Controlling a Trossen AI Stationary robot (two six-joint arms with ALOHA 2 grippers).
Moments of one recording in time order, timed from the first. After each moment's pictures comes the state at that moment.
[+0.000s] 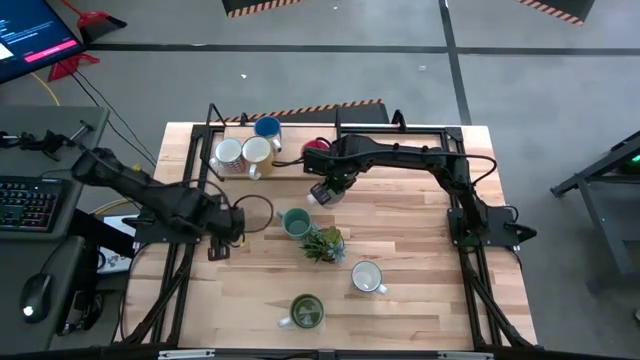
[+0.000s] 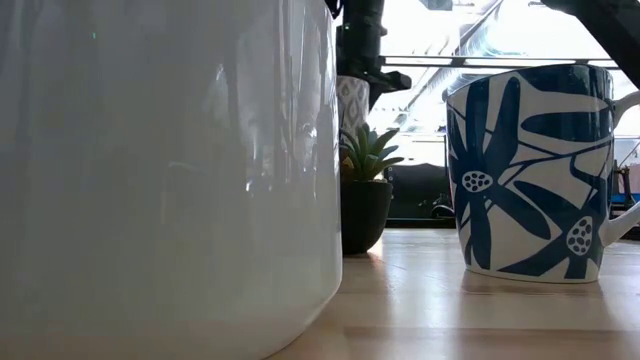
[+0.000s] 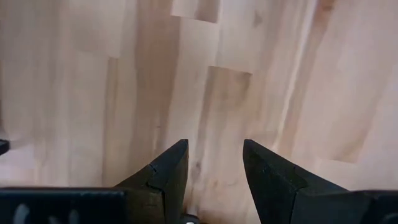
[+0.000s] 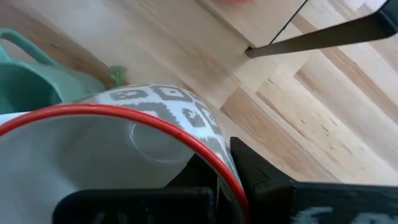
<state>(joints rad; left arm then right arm) -0.37 1.09 0.83 -1.17 -0.10 -0.52 -0.14 2.10 2.08 -1.39 0.10 0.73</state>
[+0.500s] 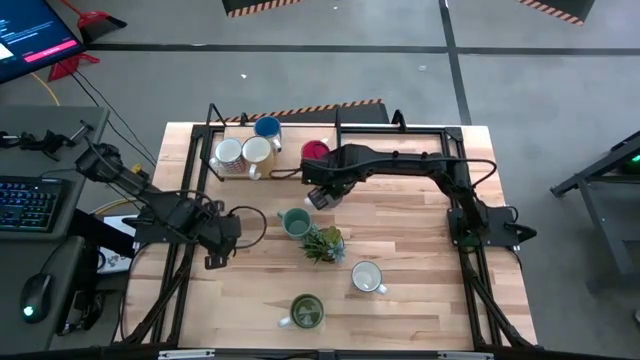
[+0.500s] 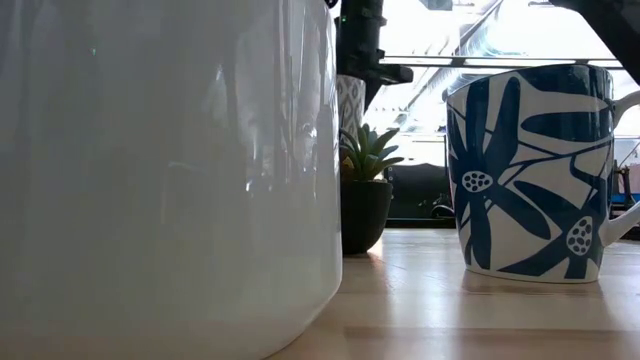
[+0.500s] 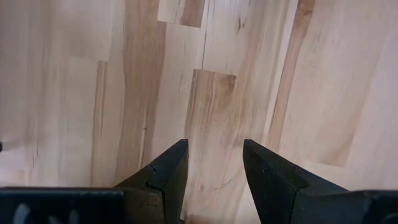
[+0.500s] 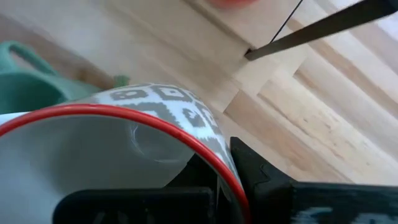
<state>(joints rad) -0.53 1.09 0.83 -1.16 -0.17 -0.67 -0.07 2.10 2.08 -1.39 0.19 0.83</state>
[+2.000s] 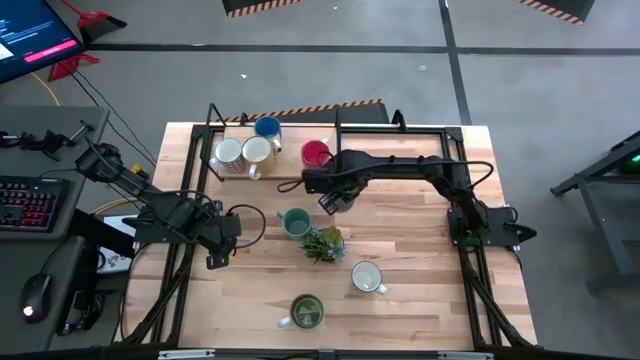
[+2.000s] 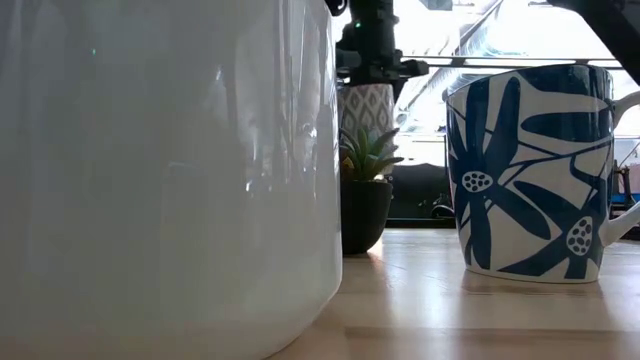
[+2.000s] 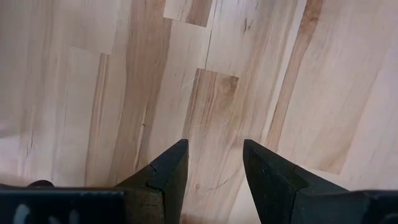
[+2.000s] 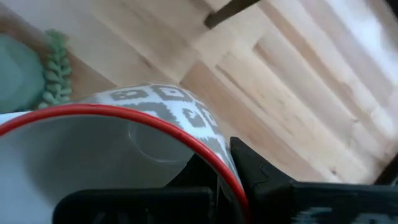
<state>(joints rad) -0.53 1.10 0.83 -1.16 -0.17 -0.73 -0.05 2.12 2.08 -1.57 0.25 0.81</state>
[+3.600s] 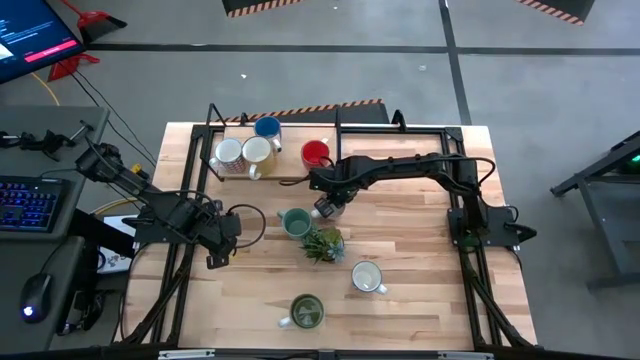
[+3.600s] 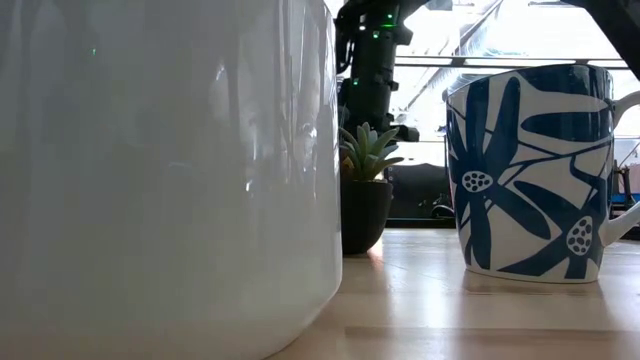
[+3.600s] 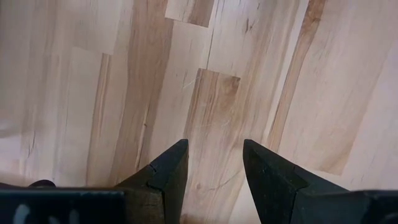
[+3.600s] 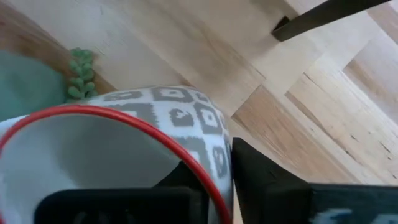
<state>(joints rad) -0.53 1.10 0.83 -1.16 -0.17 -0.73 -0.12 2.04 1.65 -1.00 0.10 0.72</state>
